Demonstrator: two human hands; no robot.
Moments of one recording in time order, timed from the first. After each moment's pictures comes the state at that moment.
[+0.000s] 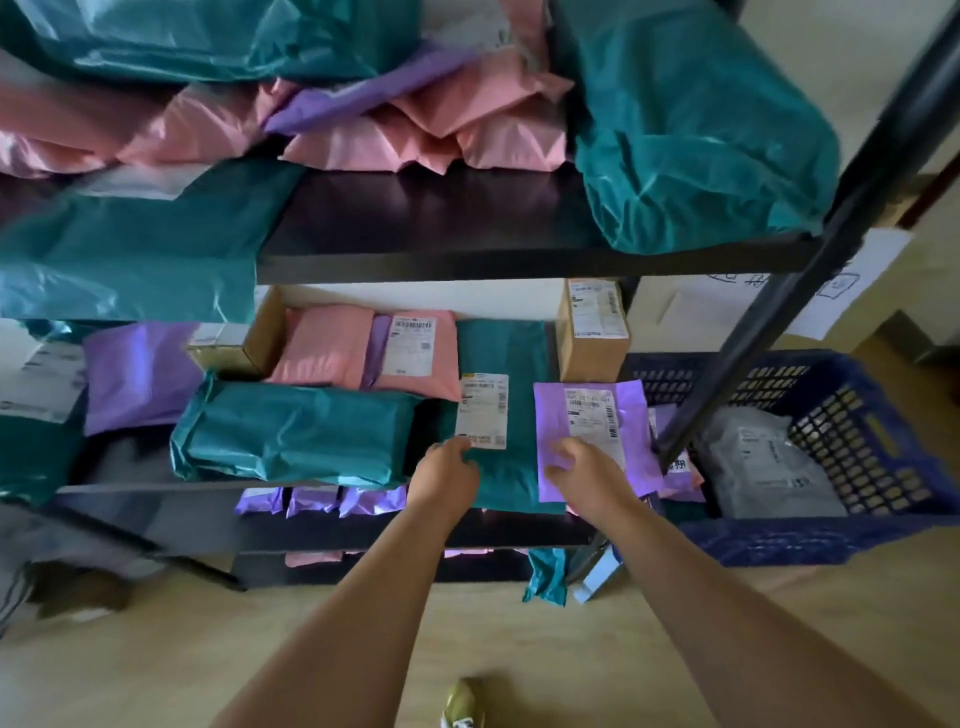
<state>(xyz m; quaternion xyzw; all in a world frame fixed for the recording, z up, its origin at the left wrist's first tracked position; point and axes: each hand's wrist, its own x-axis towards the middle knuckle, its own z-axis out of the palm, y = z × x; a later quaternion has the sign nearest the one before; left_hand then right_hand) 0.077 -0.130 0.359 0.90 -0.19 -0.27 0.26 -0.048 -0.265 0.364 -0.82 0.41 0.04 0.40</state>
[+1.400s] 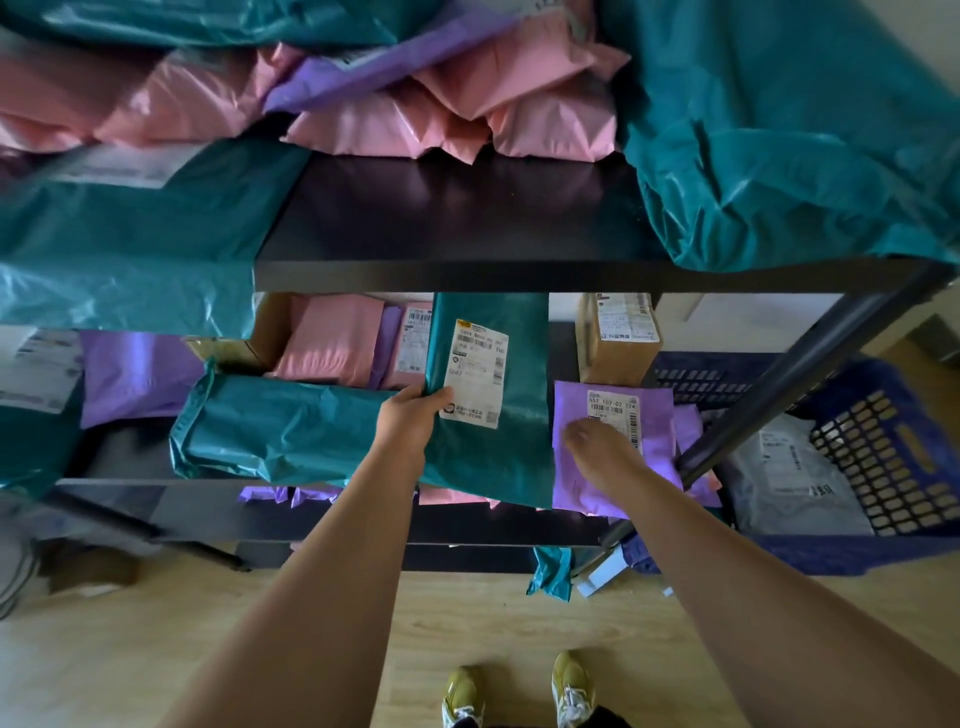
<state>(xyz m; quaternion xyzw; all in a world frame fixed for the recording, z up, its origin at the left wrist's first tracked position) 0.158 -0.139 0.368 0.72 0.05 -0.32 0.61 0.000 -0.298 0.358 -0.83 0.41 0.10 0.36</state>
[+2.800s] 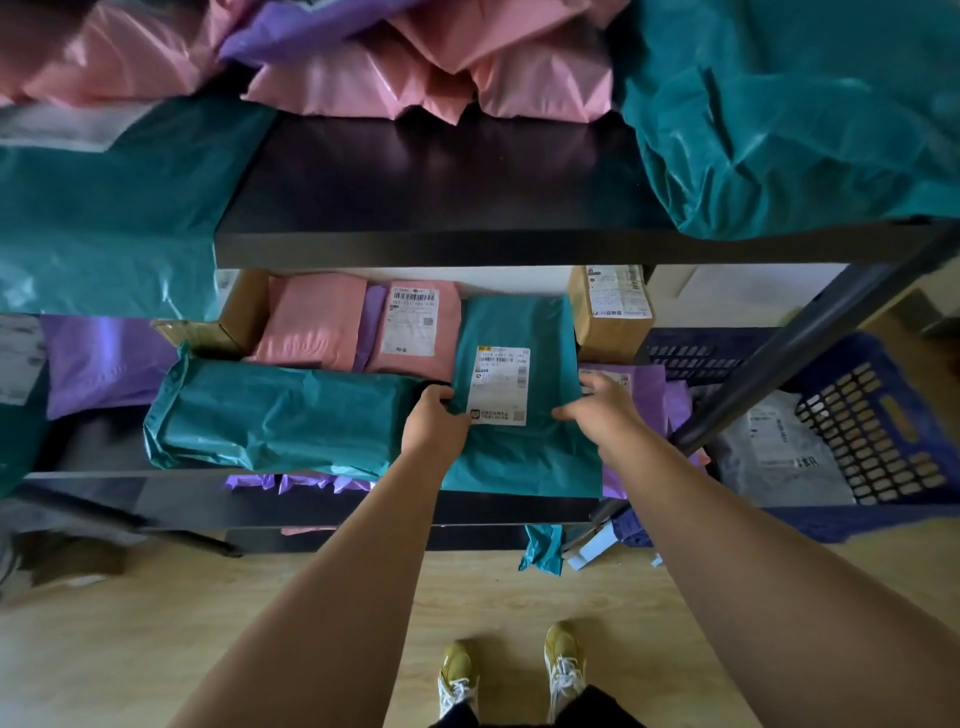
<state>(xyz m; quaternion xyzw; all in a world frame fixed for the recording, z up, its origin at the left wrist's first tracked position) 0.134 -0.155 0.339 0.87 -0.11 -0.28 0.39 0.009 -0.304 0.376 -0.66 0.51 -0.05 0.55</state>
